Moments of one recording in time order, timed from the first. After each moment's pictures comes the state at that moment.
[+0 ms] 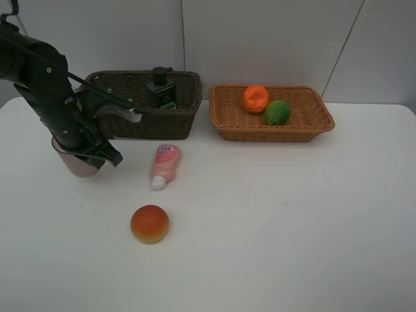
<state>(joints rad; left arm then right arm) -0.33 1.78 -0.97 0.16 0.54 0.04 -0.04 0.00 -0.52 -0.06 1.06 0.09</state>
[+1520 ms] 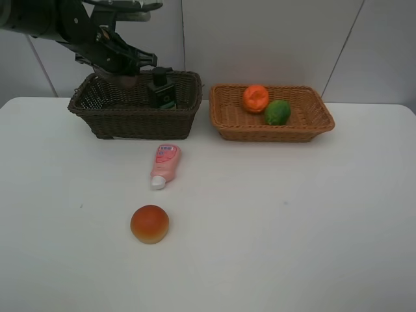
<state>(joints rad) -0.25 2.04 -1.42 0.06 0.15 -0.16 -0.04 0.00 -0.52 -0.06 1.06 0.09</state>
